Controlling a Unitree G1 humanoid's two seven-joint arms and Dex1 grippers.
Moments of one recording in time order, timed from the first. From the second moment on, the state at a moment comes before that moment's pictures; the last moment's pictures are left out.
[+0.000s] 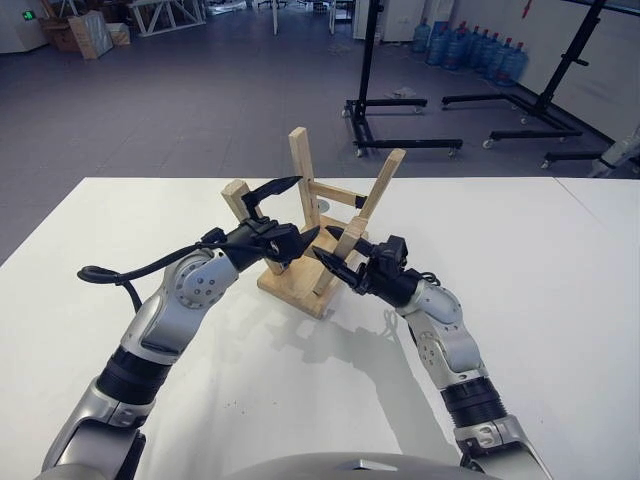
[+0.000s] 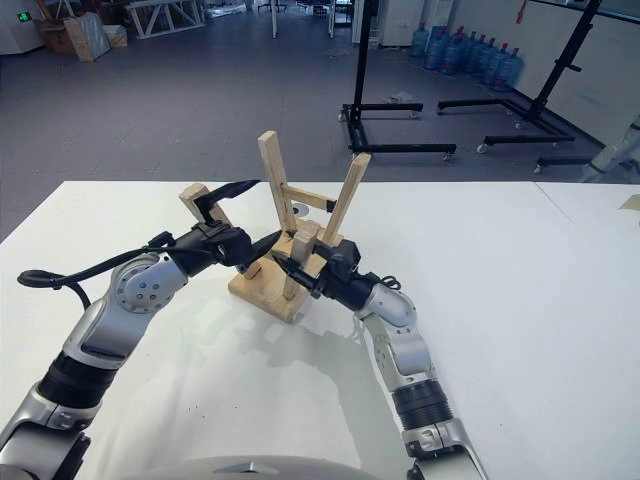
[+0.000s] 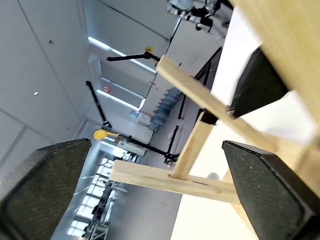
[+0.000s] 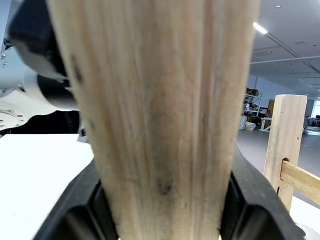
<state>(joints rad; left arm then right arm) -0.37 0.51 -0.25 -0.24 0.41 -0.10 -0.42 -0.21 -0.16 0.18 0.05 0.38 -0.18 0.85</state>
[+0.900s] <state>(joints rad) -0.36 0.49 -0.29 -0.15 0.43 -0.22 -0.33 -0.24 -0.17 0.19 0.03 0.37 -0.06 0.80</state>
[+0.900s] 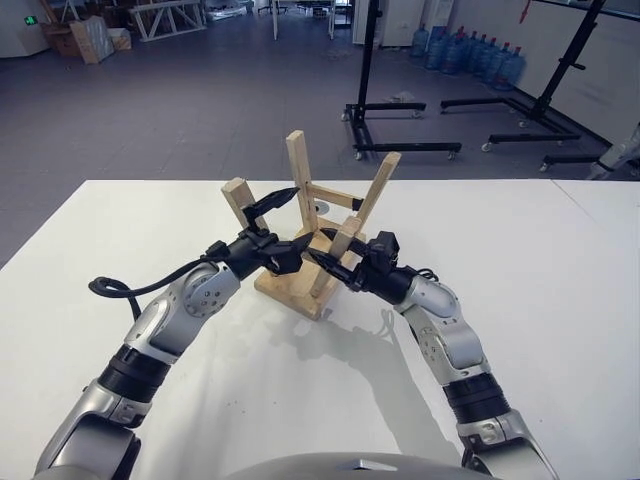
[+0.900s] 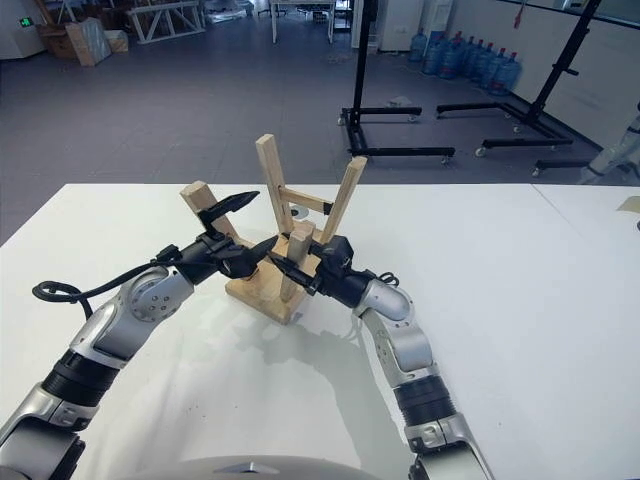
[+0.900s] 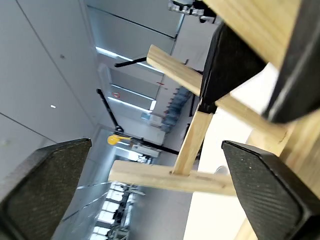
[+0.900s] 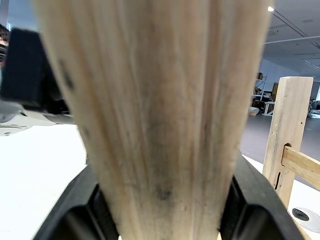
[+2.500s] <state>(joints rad) -0.34 0.37 -0.02 -0.05 0.17 0.08 -0.29 -0.20 -0.33 0.17 -0.07 0.47 0.06 0.96</state>
